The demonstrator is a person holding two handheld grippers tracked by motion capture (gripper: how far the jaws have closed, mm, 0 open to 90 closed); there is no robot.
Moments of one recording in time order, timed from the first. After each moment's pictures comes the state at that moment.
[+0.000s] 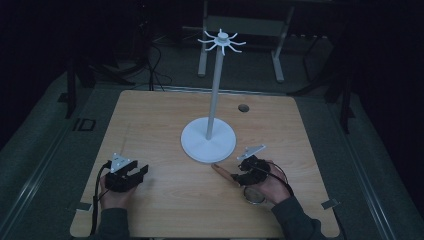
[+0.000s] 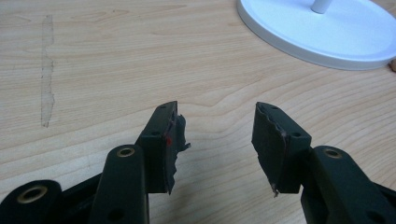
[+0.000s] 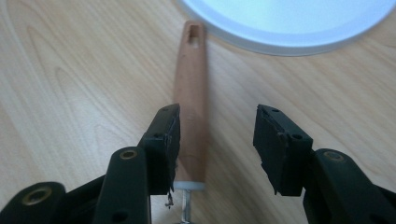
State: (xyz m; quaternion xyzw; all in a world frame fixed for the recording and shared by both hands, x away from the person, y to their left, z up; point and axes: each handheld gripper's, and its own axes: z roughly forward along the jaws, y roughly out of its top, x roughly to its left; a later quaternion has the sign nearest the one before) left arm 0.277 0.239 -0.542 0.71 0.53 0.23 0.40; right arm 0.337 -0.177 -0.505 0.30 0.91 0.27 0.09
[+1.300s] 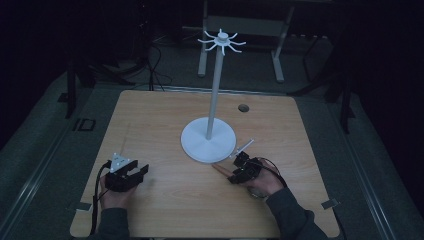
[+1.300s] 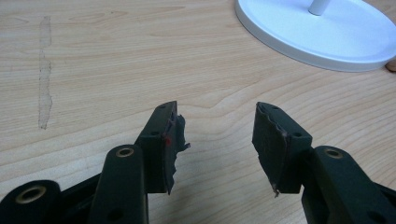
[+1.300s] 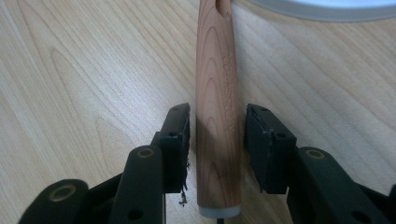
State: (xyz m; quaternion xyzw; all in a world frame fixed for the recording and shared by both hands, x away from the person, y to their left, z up) left arm 0.277 0.240 -0.542 0.71 0.53 0.23 0.40; right arm 0.362 -0.161 -0.524 0.31 0.93 0.21 -0.01
